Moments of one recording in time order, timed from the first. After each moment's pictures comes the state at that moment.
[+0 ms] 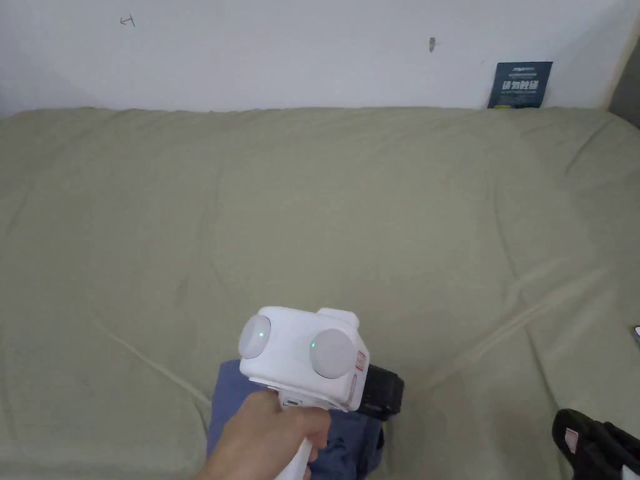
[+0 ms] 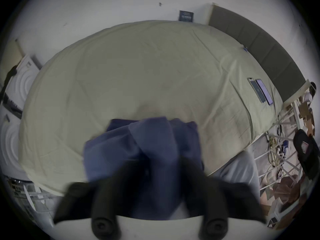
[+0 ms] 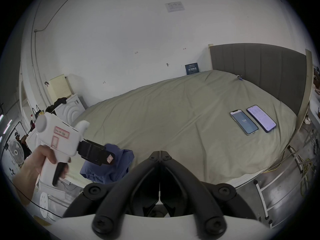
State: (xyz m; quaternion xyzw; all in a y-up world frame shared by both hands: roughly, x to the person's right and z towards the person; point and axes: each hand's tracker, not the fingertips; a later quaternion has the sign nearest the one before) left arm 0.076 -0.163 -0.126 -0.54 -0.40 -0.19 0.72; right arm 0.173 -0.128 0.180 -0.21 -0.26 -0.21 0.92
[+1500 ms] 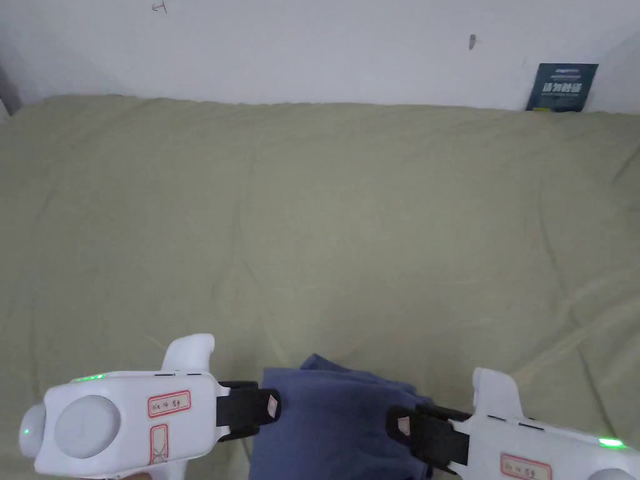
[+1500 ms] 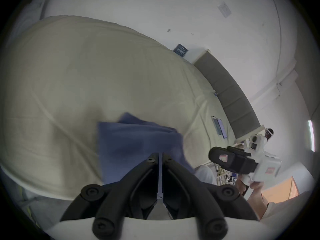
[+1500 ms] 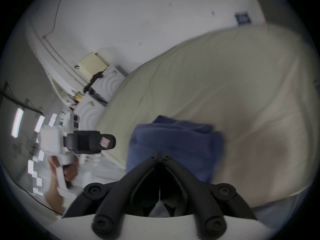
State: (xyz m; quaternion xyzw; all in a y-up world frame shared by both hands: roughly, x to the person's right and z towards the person) left arm -0.132 -0.149 -0.216 -0.51 -0.43 0.07 0.74; right arm 0.164 -0.204 -0.014 -0.34 0.05 -0.37 0.86
